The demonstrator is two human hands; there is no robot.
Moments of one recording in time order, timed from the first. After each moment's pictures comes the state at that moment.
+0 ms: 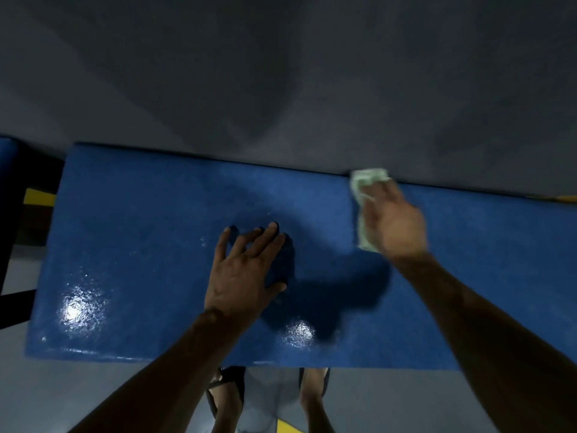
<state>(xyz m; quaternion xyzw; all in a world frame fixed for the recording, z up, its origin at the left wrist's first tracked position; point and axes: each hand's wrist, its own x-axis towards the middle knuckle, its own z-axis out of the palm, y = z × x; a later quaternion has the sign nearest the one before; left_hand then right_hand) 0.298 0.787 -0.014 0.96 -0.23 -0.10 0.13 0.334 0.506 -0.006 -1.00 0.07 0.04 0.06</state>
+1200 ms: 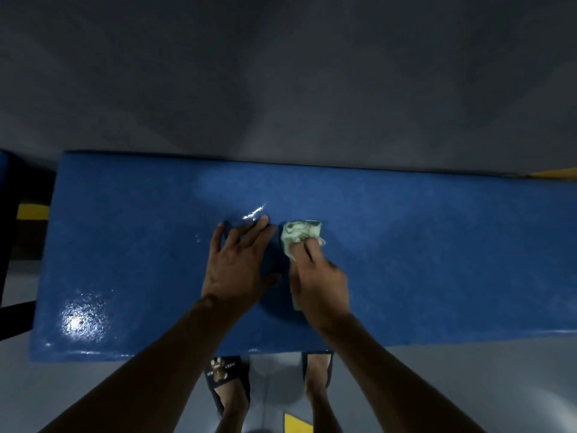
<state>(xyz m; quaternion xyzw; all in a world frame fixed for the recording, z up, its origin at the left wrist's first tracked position) 0.303 0.790 -0.004 0.95 -0.22 -0.19 0.12 0.238 0.636 -0.002 -0.99 0.04 0.03 0.13</state>
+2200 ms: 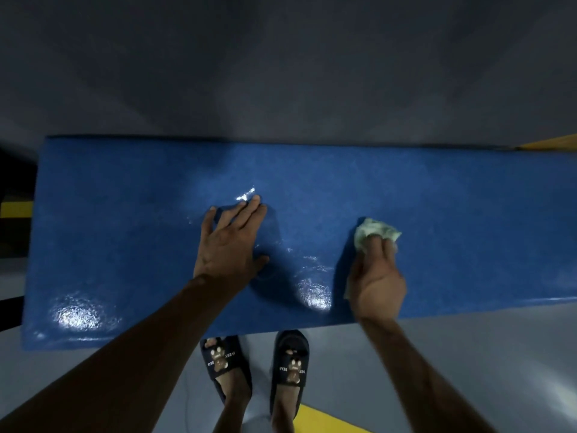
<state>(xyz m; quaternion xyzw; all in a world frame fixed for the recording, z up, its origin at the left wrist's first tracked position) 0.296 0.790 -0.010 0.95 -0.23 -0.18 0.10 0.178 0.575 -0.006 -0.94 0.32 0.01 0.12</state>
